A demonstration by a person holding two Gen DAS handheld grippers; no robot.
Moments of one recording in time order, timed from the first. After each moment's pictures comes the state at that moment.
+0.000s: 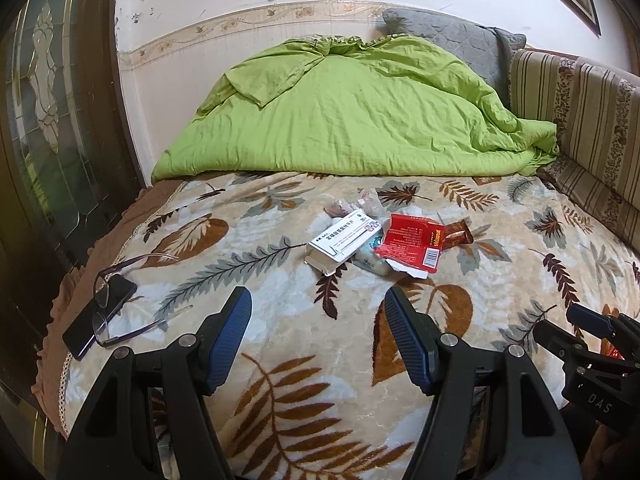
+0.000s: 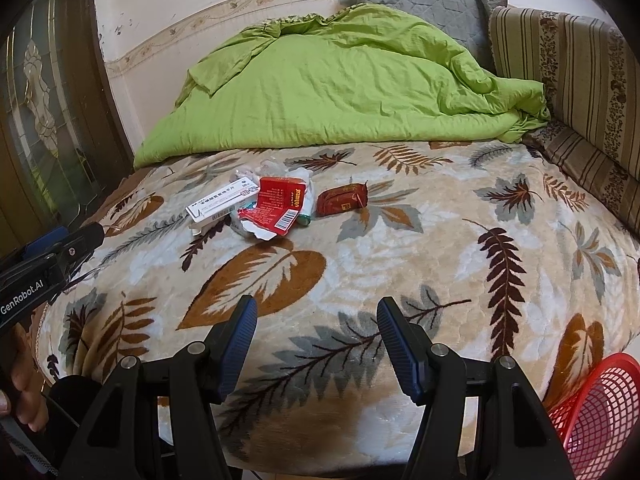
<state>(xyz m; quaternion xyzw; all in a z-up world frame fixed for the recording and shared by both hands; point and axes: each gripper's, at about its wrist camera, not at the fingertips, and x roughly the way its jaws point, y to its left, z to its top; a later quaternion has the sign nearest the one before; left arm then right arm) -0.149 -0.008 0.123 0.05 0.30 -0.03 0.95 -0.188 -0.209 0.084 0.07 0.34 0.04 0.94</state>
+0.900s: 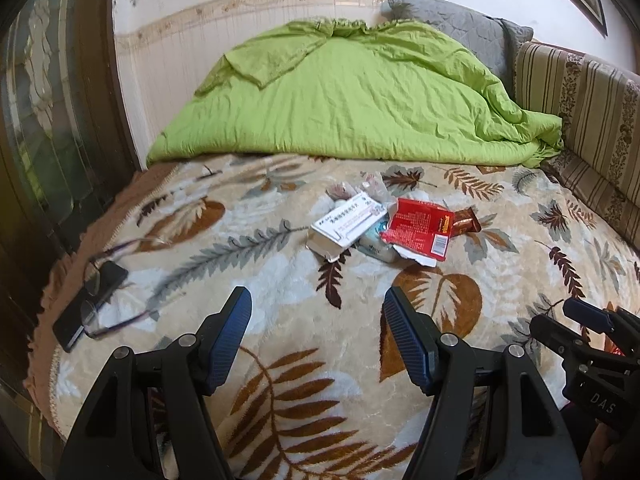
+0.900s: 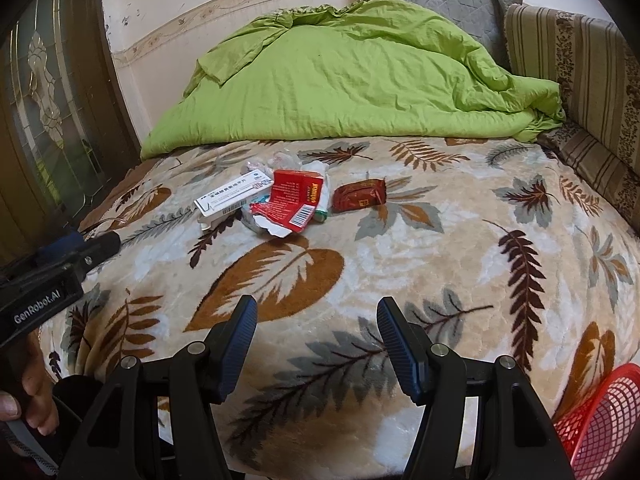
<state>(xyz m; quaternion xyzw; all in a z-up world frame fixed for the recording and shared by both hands) -0.132 0.002 0.103 0.03 0.33 -0.03 0.94 -0.172 -0.196 0.081 0.06 0.36 0.06 0.93</state>
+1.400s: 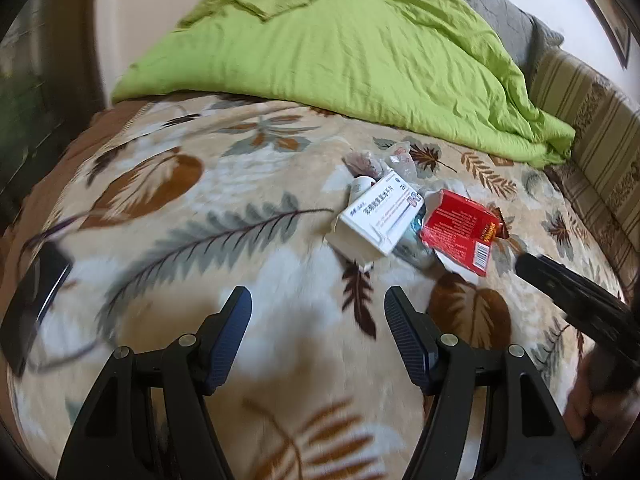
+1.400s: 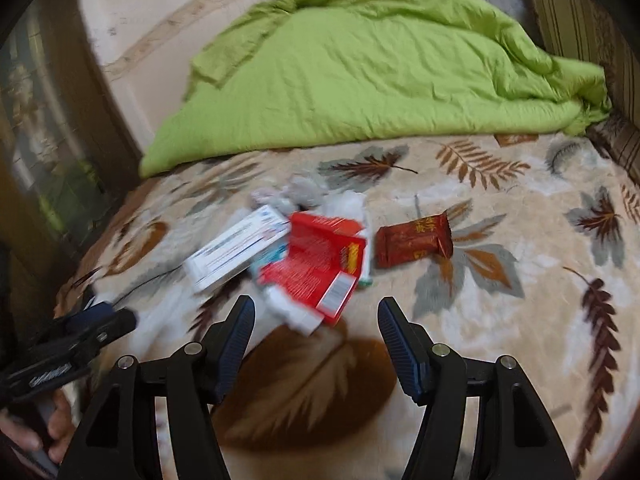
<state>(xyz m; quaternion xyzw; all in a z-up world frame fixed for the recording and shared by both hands) -0.028 0.044 0.069 -0.03 0.42 -0.09 0.90 -0.041 -0.182 0.065 0.11 0.38 0.09 0.91</state>
